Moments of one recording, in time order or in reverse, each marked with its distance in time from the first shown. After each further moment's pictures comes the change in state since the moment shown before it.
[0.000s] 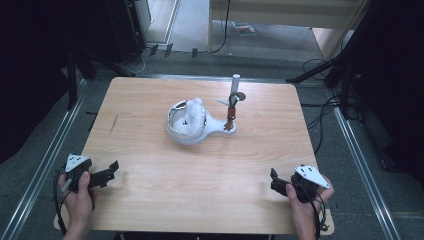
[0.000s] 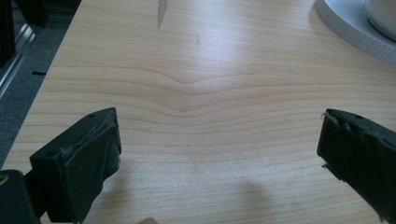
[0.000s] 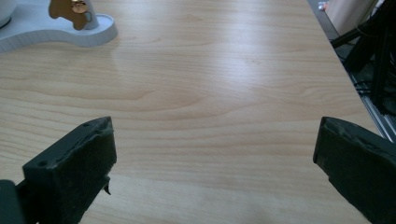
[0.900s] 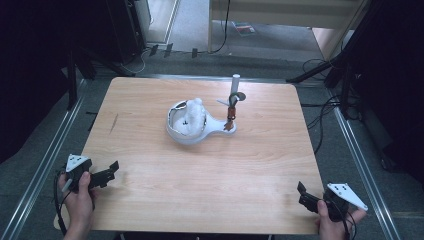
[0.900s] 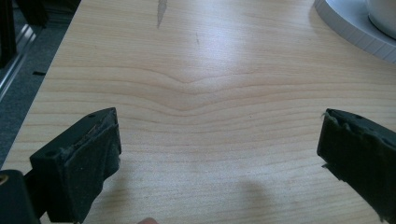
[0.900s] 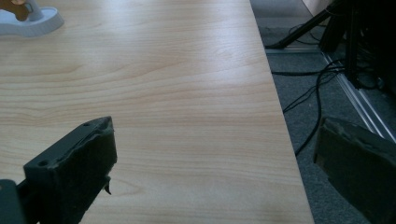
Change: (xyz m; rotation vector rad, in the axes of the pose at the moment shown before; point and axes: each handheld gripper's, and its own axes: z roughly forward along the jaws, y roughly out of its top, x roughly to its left) left arm -0.001 0.000 0.000 0.003 0.001 0.003; right arm -0.066 -0.031 -0.041 -0.001 -0.046 0.091
